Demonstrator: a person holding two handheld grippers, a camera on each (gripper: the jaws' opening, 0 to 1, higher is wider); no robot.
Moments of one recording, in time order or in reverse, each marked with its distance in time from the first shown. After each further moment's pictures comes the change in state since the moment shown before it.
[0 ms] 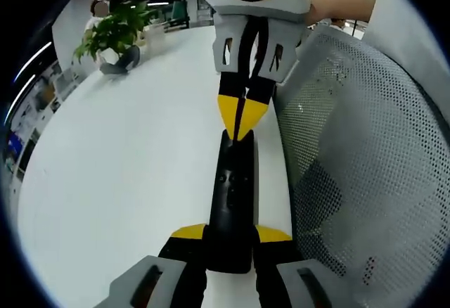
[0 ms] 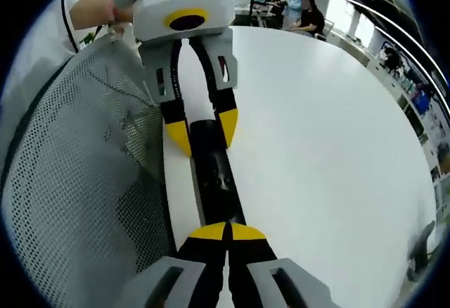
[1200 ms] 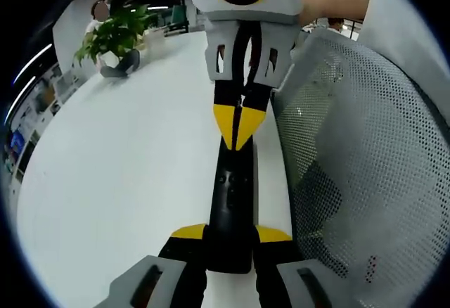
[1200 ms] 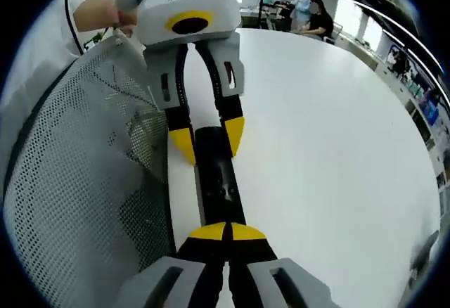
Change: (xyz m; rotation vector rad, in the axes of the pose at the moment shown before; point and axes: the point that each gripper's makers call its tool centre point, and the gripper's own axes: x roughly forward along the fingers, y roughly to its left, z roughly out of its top) left arm 0.000 0.000 0.001 0.008 -0.038 -0.004; right arm 0.005 -0.005 0.005 0.001 -0.034 0.041
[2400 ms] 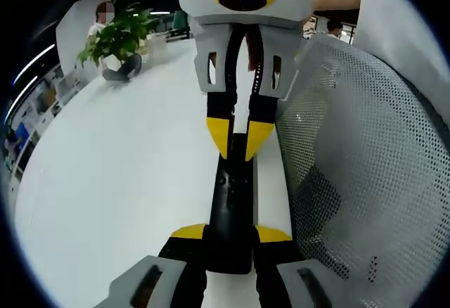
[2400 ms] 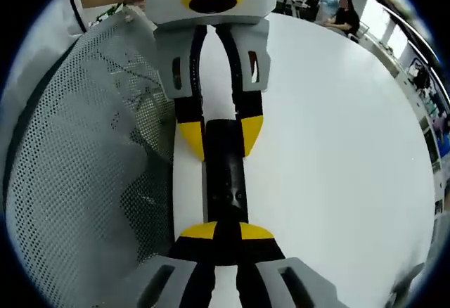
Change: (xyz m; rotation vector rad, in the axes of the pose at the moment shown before) left arm 0.000 0.000 0.001 -0.007 -0.053 -0.003; right arm 0.006 0.007 0.003 -0.118 0.141 0.044
